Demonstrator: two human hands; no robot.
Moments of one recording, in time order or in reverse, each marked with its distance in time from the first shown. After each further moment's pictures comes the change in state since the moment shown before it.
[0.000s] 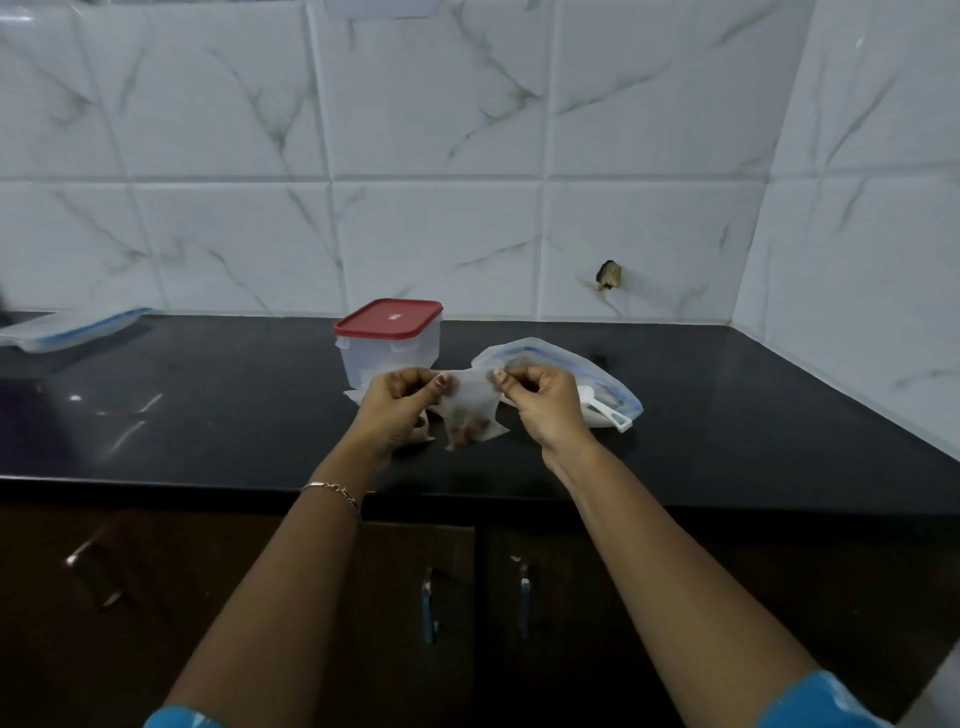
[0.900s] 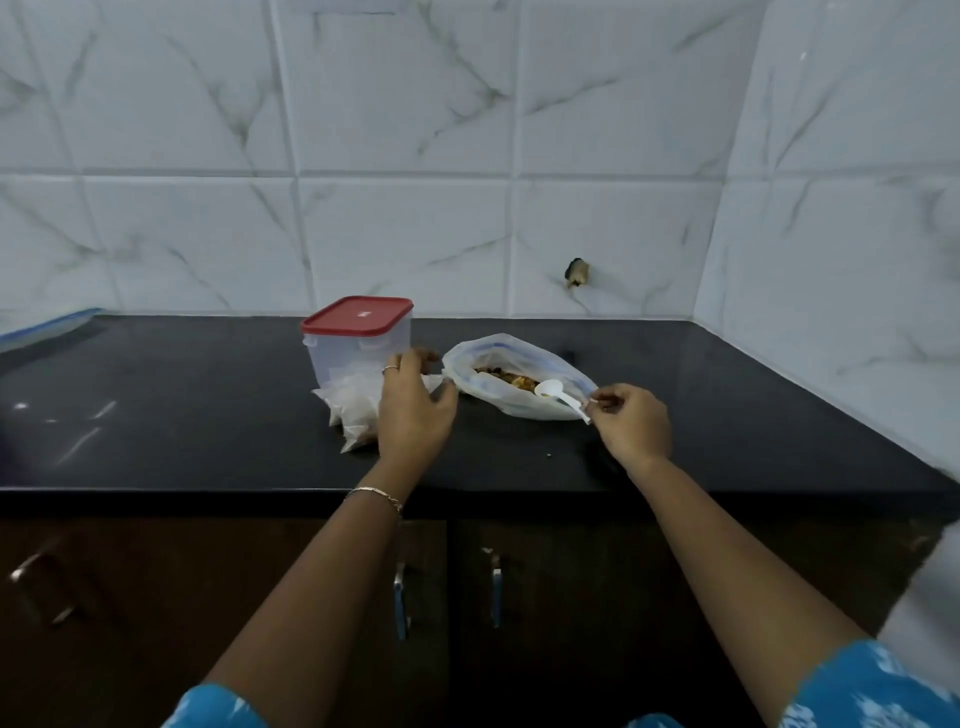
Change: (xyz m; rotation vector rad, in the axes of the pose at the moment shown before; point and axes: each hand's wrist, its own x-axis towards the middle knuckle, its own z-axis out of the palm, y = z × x) left_hand 0.003 -0.014 0.058 0.528 0.333 0.315; right_hand -0.003 0.024 -0.126 -0.789 0.361 -0.043
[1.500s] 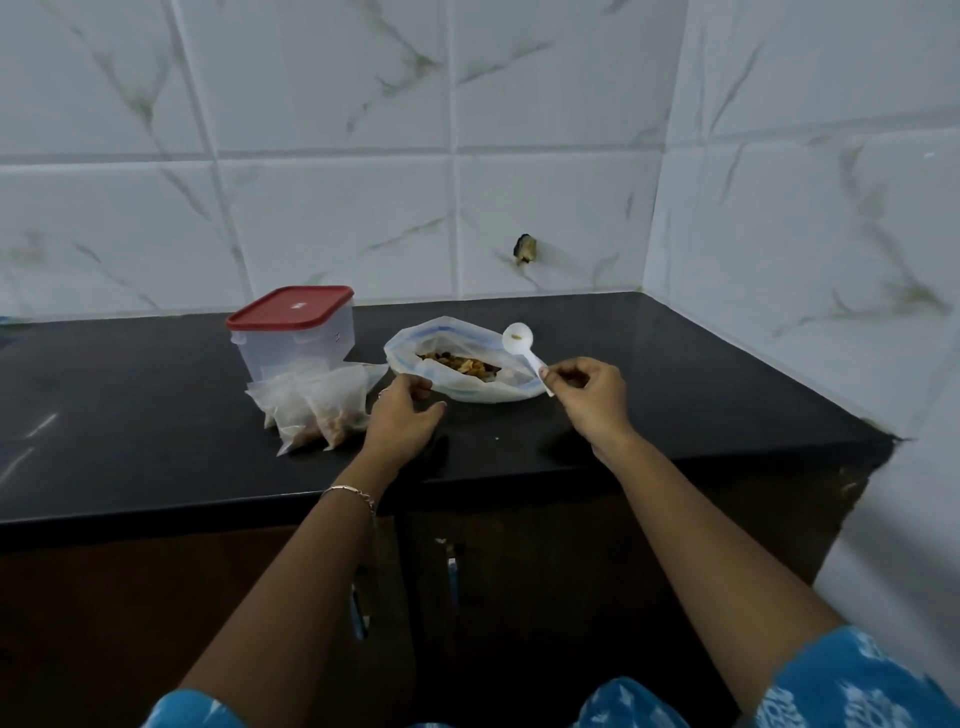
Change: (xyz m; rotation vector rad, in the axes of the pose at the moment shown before) left_hand -0.005 -0.009 0.048 -0.062 -0.389 -0.183; right_hand 0.003 0.011 -0.012 0.371 -0.036 0.040
